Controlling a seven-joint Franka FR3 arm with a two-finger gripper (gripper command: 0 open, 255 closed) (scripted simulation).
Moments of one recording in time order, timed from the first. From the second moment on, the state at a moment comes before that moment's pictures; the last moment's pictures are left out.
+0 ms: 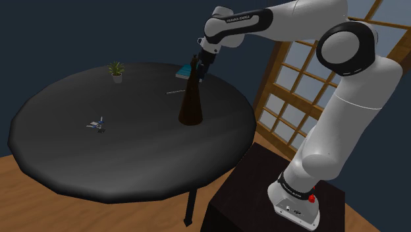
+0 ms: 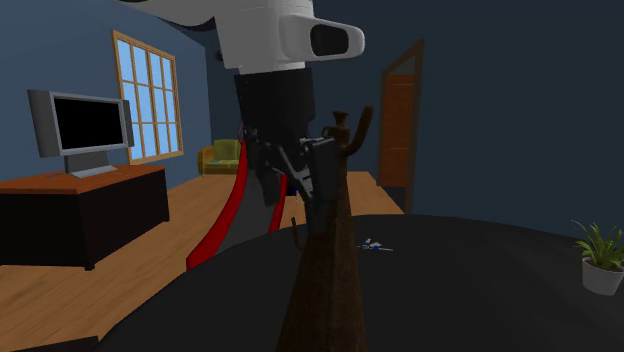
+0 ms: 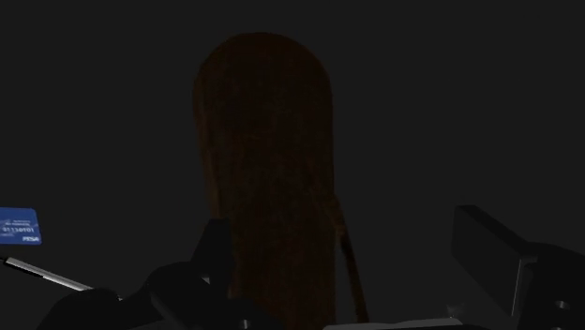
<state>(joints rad) 0.00 0.06 -0.17 -1.87 0.21 2.05 -0.61</state>
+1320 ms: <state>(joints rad) 0.00 0.05 -0.17 -1.79 0.20 1.95 -0.59</state>
